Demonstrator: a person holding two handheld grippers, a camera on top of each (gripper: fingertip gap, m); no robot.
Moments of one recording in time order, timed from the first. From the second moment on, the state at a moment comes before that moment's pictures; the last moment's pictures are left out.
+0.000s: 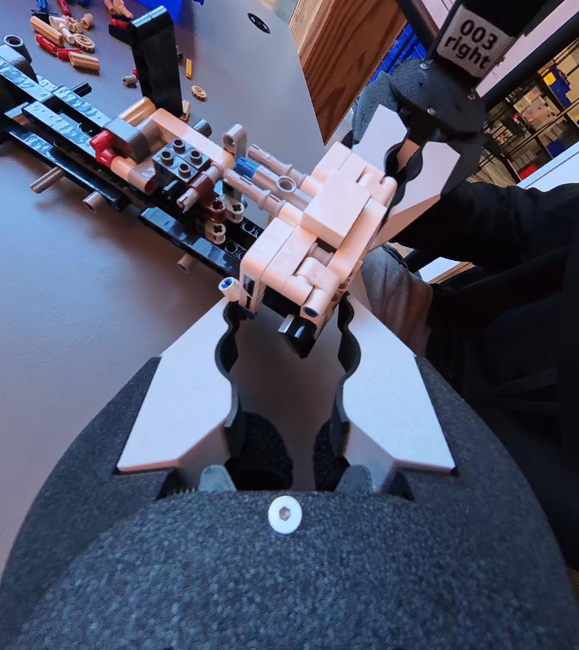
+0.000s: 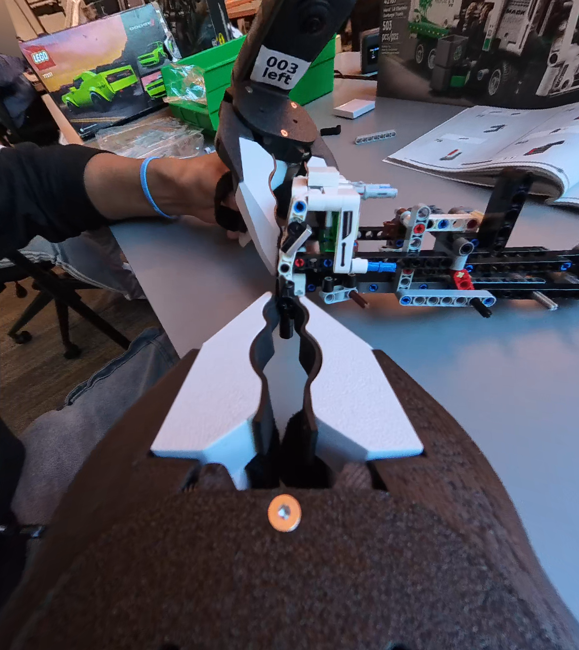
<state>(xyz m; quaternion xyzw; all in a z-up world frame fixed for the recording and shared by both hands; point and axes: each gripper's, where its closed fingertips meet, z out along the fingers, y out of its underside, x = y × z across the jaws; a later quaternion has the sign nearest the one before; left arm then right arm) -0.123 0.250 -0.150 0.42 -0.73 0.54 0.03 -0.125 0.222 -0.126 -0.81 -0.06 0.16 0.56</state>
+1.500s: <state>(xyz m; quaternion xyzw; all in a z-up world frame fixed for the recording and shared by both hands) -0.118 0.248 -0.156 0.45 -0.73 0.52 -0.01 -0.123 0.219 -0.141 -0.83 -0.07 0.11 0.54</state>
